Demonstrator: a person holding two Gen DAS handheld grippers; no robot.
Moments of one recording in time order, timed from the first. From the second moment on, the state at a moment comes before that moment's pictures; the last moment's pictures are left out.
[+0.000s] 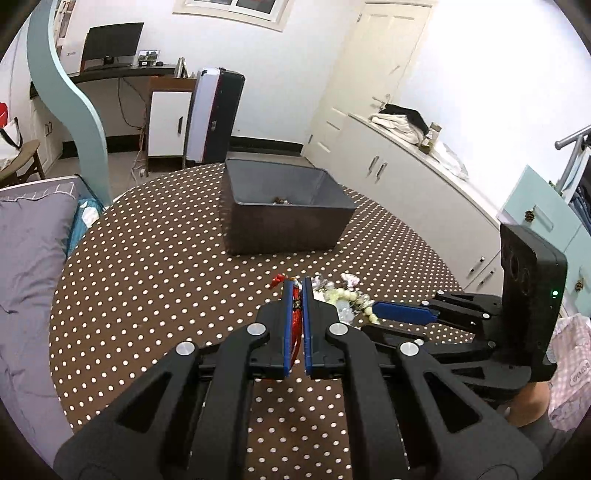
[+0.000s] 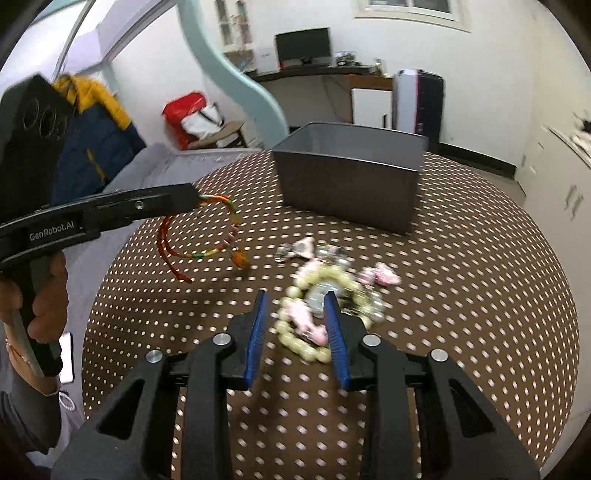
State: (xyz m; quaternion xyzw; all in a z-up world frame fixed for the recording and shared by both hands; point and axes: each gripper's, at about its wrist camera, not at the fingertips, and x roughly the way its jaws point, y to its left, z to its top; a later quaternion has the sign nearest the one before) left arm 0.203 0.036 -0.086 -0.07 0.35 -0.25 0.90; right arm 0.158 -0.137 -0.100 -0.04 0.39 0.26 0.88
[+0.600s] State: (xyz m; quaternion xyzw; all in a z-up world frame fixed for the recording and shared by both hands) left arm 0.208 0.033 -0.097 -0.07 0.37 -0.26 0.89; right arm 0.195 -0.109 -0.120 -0.09 0.44 0.24 0.86
